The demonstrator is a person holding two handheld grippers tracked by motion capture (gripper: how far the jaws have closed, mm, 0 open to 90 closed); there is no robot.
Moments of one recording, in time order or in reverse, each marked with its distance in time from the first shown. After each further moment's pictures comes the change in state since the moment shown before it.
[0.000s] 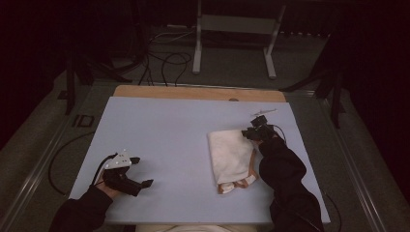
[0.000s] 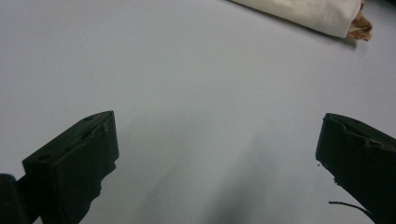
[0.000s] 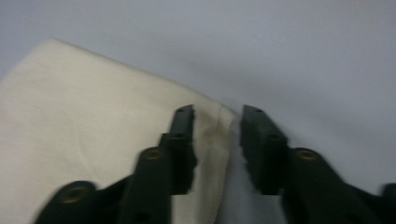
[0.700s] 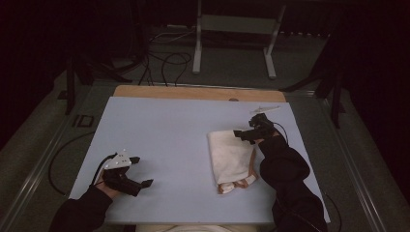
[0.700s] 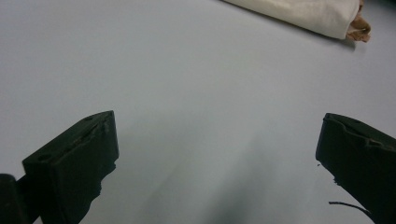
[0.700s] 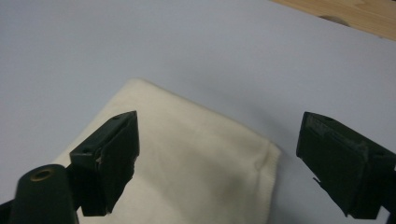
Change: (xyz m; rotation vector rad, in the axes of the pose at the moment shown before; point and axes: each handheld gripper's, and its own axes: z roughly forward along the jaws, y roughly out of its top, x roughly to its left) left arm -0.001 0.001 -0.001 -0.005 0.003 0.007; right arm 0.017 0.015 -0.025 -0.095 0.130 -0.037
